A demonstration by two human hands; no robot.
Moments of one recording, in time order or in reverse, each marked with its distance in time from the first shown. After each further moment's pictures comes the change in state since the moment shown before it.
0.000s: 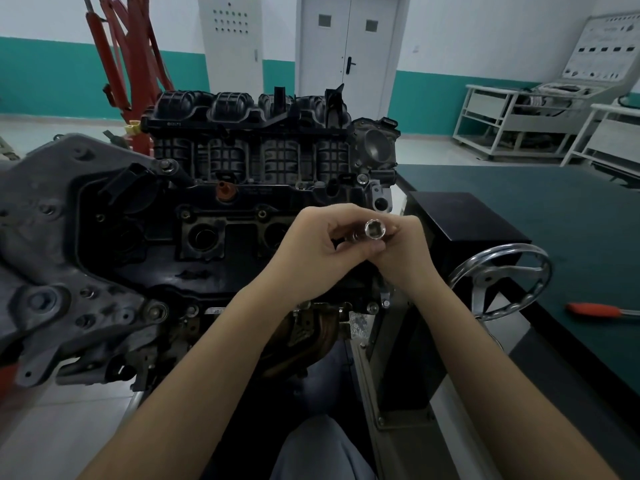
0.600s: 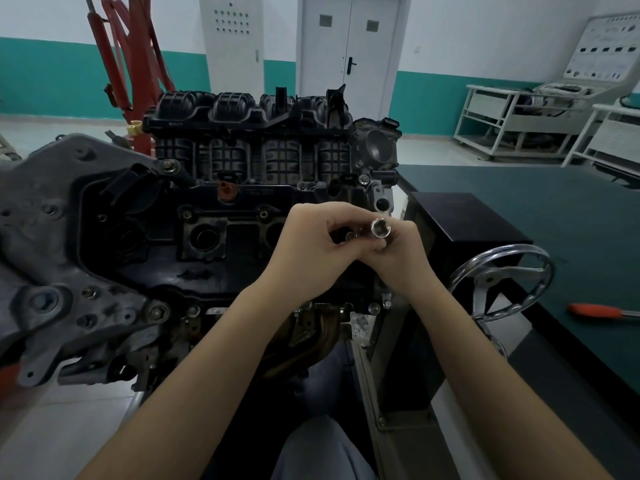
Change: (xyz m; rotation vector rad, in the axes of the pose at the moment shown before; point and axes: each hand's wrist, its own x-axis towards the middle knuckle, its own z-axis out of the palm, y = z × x) left_hand 0.000 0.000 0.001 0.026 0.101 0.010; right_hand -0.003 0.004 0.003 0.039 0.004 -0.017
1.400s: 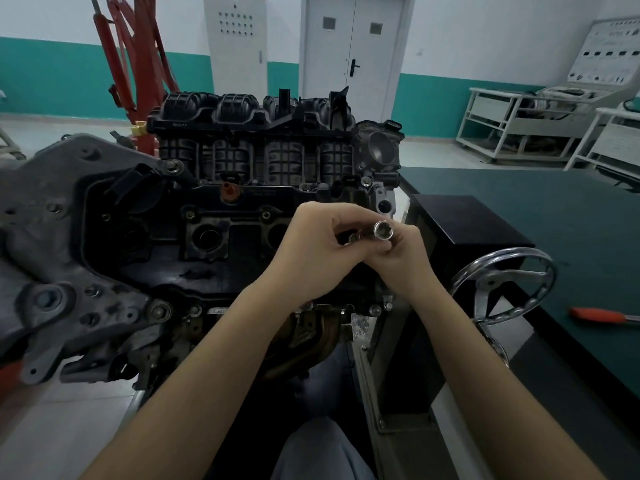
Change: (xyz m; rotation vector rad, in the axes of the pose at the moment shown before) left_hand 0.002 0.005 -0.001 -0.022 -0.040 -0.031; right_hand -0.003 0.003 0.001 0.035 0.028 0.018
